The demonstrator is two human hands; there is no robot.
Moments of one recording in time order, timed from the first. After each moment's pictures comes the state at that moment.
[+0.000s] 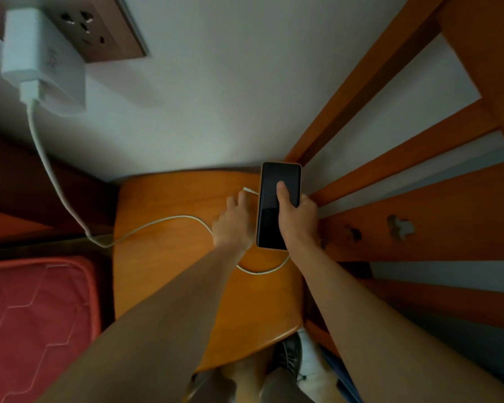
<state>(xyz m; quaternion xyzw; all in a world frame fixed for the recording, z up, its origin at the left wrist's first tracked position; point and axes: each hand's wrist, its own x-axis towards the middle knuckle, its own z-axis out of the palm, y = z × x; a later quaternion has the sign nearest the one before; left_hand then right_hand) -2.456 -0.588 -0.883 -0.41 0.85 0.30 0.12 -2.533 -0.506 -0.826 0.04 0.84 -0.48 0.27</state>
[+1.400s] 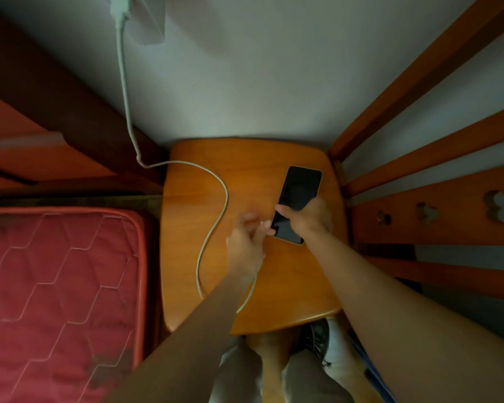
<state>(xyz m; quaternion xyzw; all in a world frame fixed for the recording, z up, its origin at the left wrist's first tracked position) -2.337 -0.551 -0.901 -0.57 0.59 0.56 -0.10 -2.480 -0.520 -0.900 -0.03 0.90 -0.20 0.38</state>
